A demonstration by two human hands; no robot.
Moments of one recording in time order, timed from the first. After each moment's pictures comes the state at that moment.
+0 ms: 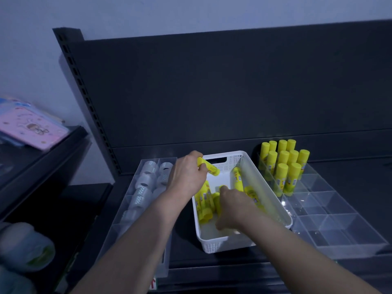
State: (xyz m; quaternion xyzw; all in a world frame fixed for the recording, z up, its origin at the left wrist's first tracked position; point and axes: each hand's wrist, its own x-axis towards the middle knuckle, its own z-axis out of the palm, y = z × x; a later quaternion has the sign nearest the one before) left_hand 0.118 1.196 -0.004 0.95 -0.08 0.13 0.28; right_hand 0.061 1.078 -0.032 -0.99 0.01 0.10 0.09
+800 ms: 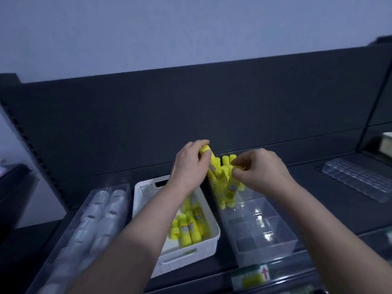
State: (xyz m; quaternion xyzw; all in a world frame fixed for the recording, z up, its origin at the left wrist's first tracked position) left_hand 0.096 1.043 0.055 0.86 -0.24 0.17 0.41; right_hand 0.013 0.892 0.071 -0.95 0.09 -0.18 0.24
